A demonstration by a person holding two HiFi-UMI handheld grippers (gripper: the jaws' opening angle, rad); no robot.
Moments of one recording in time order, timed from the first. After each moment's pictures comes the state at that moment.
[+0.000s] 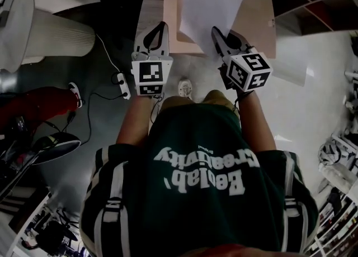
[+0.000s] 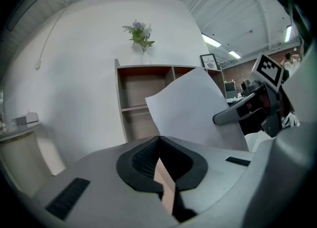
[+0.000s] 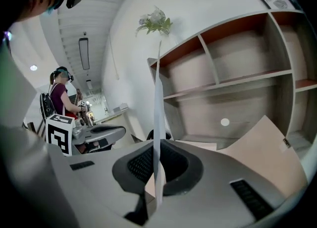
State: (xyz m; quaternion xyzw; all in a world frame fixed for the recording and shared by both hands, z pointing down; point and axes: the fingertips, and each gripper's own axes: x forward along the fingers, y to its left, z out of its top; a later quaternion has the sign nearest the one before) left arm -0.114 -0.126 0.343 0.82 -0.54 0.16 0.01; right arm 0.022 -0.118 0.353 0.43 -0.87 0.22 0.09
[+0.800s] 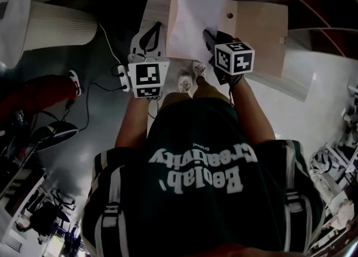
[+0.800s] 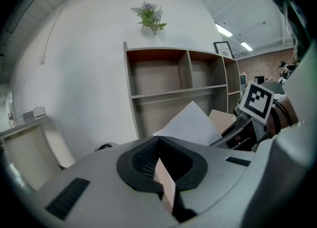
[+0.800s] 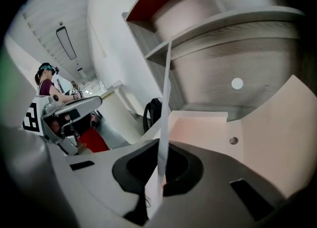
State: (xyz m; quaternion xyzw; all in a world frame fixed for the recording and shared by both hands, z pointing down) left arm -0.142 -0.178 0.392 0.79 -0.58 0.19 0.05; right arm -0.015 -0.185 0.495 0.36 -0.84 0.34 0.21
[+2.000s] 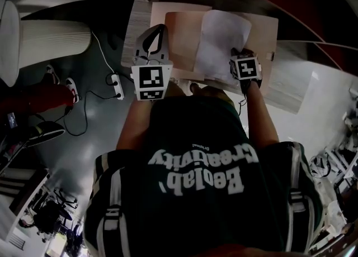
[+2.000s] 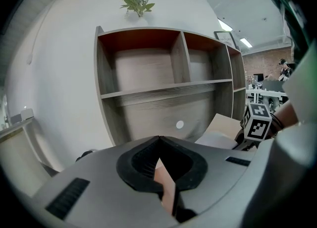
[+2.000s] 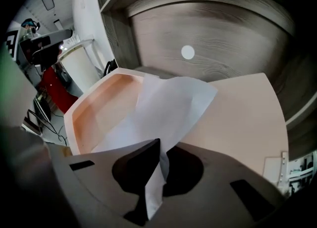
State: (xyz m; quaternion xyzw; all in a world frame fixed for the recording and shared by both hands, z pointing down) left arm -0.057 -0.261 0.415 0.79 -0.57 0.21 0.05; right arm 0.186 -0.231 0.612 0.41 -0.74 0.29 0.46
